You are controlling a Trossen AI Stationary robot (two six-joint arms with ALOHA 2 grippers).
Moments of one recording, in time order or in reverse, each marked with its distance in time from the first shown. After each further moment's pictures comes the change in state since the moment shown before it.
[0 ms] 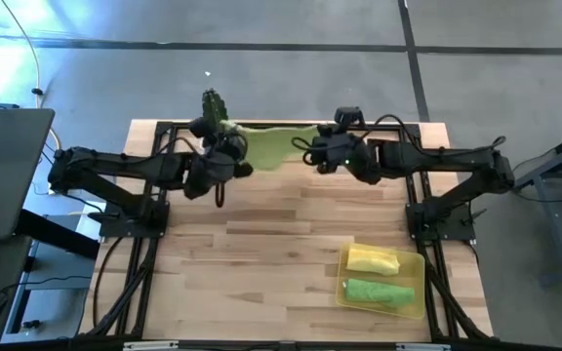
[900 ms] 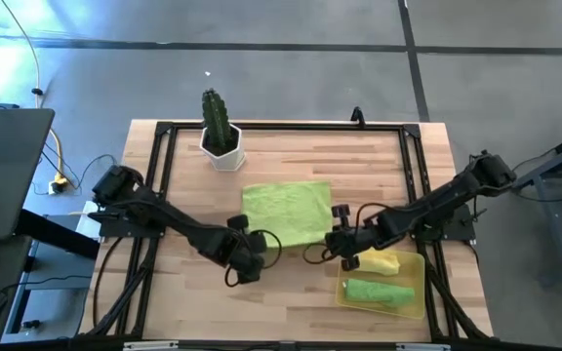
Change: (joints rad) left arm -0.382 0.465 -0.020 -0.251 0.804 -0.931; right arm 0.446 0.014 -0.535 0.074 -0.538 0.678
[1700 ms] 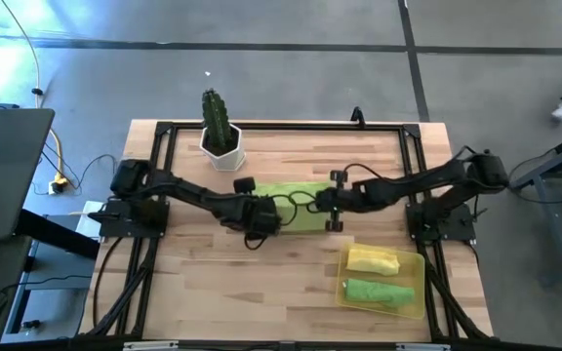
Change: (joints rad) left arm 0.277 0.083 0.072 -0.178 -0.213 0.288; right arm -0.359 0.043 0.002 0.028 -0.007 -0.067
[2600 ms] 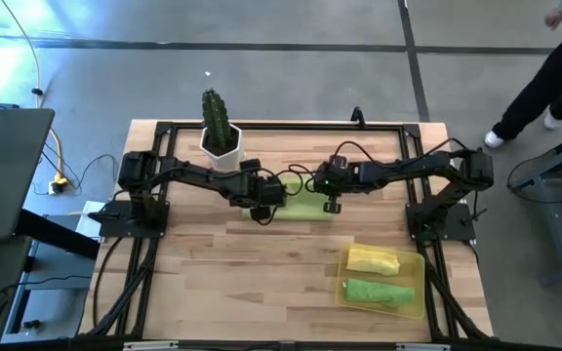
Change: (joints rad) left arm 0.204 0.024 -0.003 0.138 0.031 0.232; right arm -0.241 0.100 0.000 0.053 -0.108 -0.153
